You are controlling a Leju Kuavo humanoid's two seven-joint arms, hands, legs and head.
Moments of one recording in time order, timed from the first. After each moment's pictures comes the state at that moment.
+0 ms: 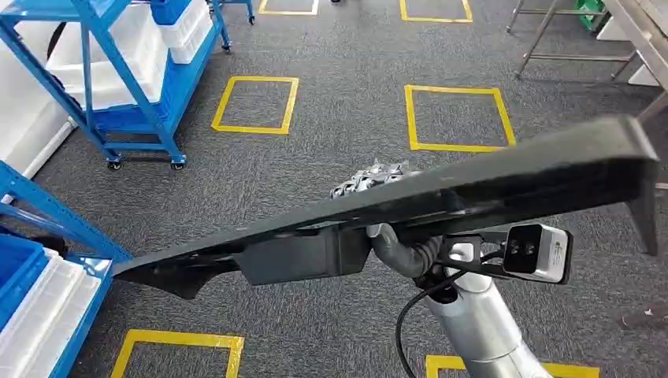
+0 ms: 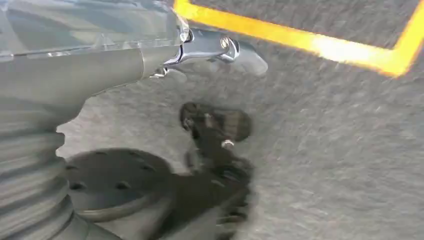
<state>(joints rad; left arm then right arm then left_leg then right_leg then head) -0.04 -0.05 0.30 -0.19 -0.05 0.13 -0.22 -0.44 -0.05 0.41 -1.79 -0.31 0.55 -0.58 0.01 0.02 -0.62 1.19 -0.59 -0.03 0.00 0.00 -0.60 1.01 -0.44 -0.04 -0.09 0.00</state>
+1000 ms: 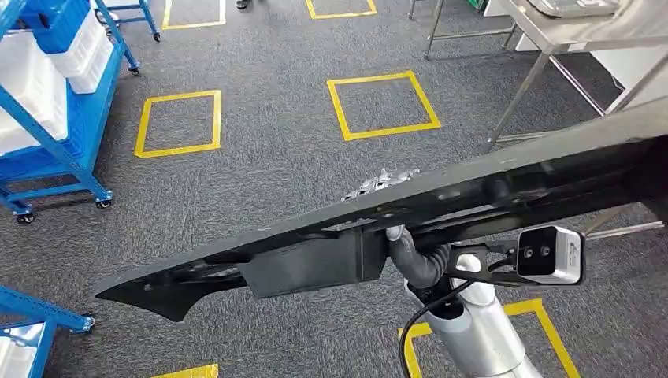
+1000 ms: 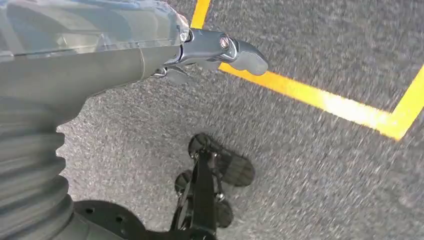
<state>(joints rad) -0.03 0.03 0.49 -0.20 0.05 0.18 -0.14 -0.38 -0.07 0.42 -1.83 -0.42 0.52 -0.55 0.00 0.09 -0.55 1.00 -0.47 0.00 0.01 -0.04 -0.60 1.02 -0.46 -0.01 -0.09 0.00</state>
